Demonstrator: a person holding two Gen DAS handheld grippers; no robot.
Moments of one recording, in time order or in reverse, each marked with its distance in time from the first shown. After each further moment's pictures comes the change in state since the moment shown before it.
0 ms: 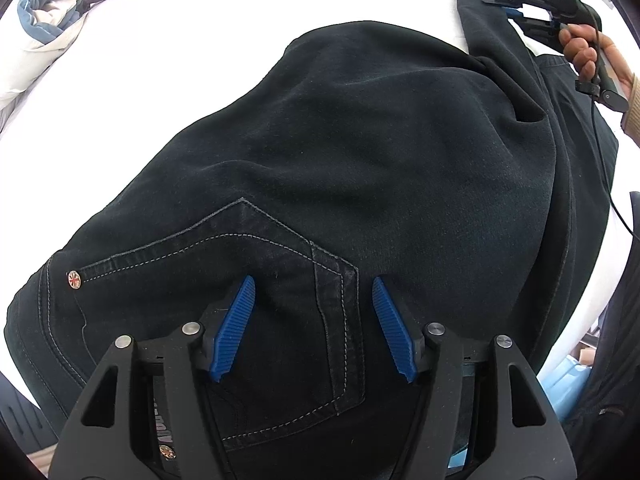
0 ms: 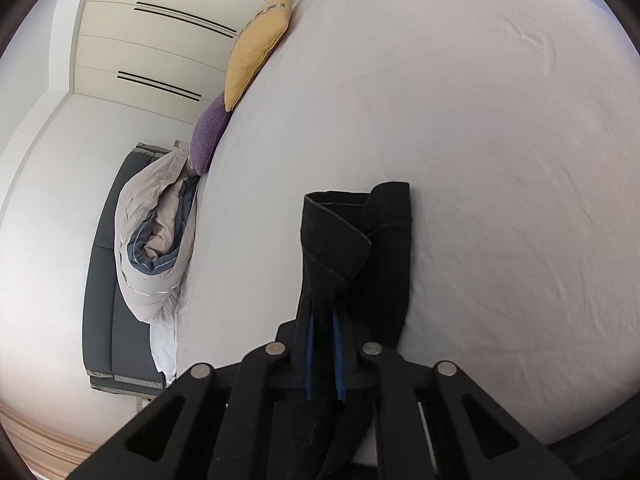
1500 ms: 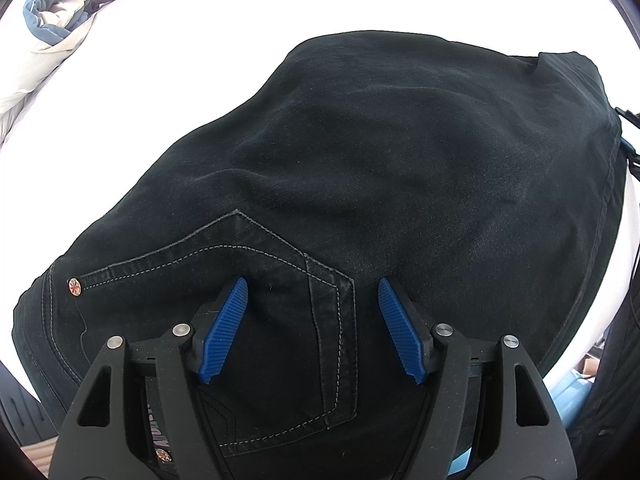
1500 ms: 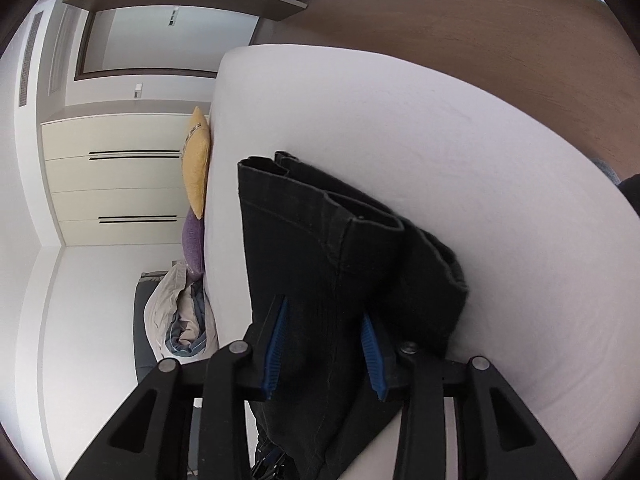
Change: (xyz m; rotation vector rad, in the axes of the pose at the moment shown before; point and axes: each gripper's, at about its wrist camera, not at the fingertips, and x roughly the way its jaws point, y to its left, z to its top) left arm 0.011 -0.021 0.010 -0.011 0.000 0.039; right arm -0.195 -0.132 -0.140 0.462 -0.253 0.061
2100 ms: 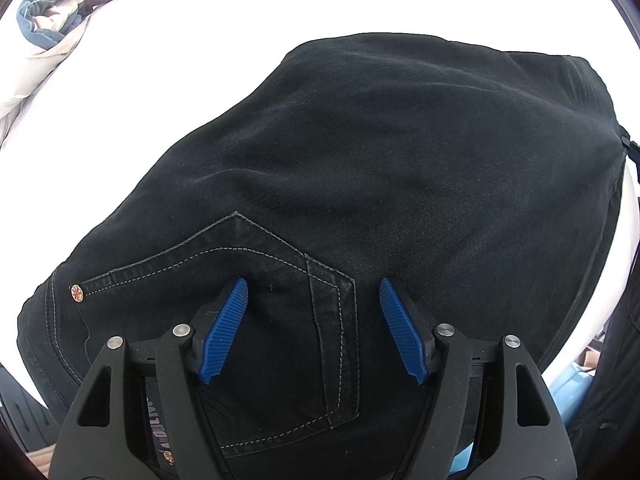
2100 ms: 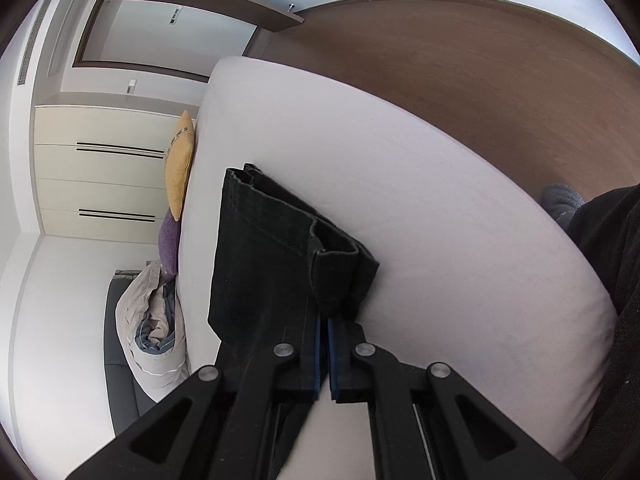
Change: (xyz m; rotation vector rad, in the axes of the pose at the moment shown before) left arm 0.001 0.002 0.003 0.028 0.017 -0.005; right arm -0.036 -0.014 -0.010 -0.064 -0.070 -0.124
